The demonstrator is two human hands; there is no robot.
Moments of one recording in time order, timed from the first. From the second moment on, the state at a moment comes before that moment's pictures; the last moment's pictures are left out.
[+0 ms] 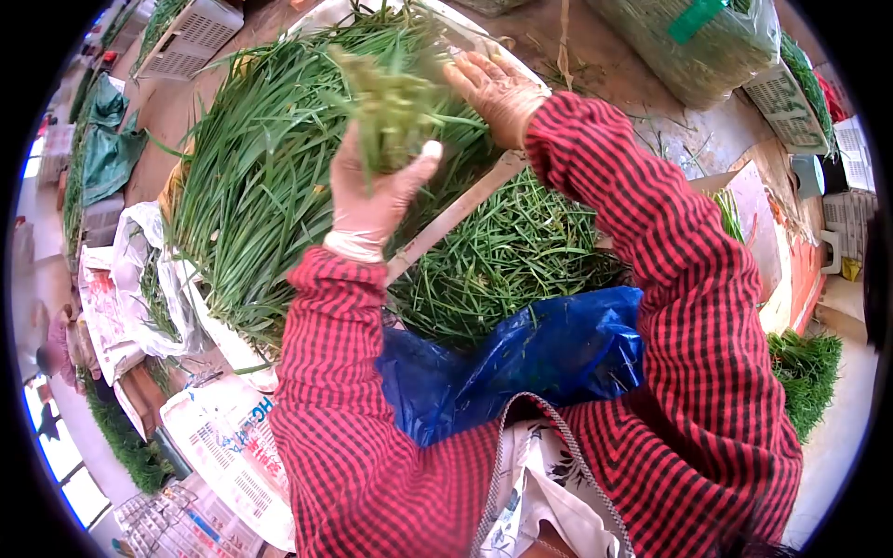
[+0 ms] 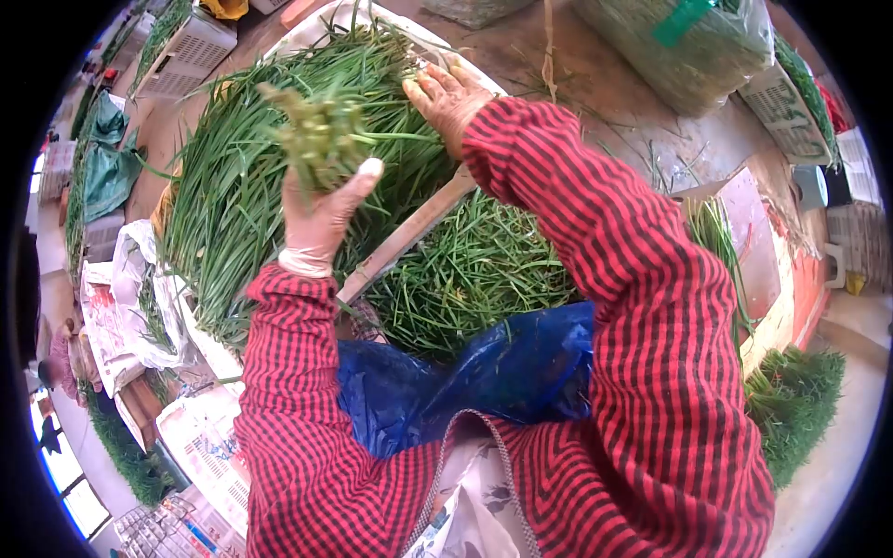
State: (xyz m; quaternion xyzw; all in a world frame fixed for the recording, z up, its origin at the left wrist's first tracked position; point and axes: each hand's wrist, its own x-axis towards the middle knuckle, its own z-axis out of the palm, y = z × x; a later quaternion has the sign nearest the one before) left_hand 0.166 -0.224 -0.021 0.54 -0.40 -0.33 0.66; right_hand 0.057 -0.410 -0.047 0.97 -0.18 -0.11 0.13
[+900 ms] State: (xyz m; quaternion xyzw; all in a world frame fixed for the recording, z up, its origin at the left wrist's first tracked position) left_hand 0.216 -0.219 -0.011 0.50 -0.33 -0.28 0.75; right_hand 0.106 -0.356 0.068 0.94 0.03 0.29 -0.19
